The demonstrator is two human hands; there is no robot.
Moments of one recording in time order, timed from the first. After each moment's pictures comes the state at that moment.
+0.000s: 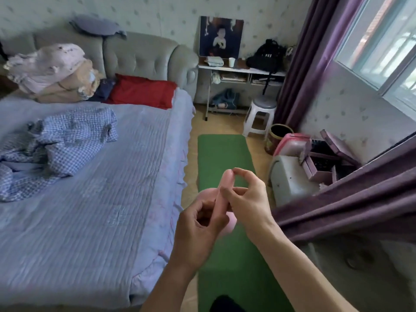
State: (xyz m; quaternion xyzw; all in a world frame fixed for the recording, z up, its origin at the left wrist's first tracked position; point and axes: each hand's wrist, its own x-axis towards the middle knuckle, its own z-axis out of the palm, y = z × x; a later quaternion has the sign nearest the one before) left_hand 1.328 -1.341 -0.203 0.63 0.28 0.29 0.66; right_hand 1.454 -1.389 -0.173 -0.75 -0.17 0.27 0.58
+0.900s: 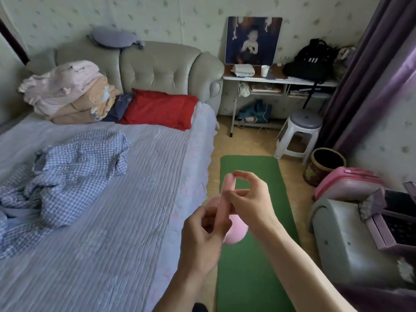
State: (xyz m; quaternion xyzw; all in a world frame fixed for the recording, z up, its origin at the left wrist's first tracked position) left_hand 1.592 -1.037 -0.219 0.60 0.40 0.31 0.62; right_hand 1.727 -1.061 -0.192 -0.74 -0.21 0.33 0.55
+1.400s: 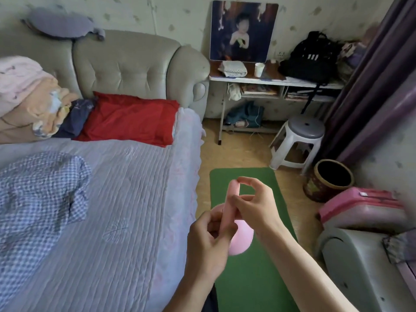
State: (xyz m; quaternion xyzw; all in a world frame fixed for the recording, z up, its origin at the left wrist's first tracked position) left_hand 1.797 -0.768 -0.302 0.60 0.40 0.25 0.65; right_hand 1.929 -0.802 -0.275 -0.77 -0.14 0.32 0.53
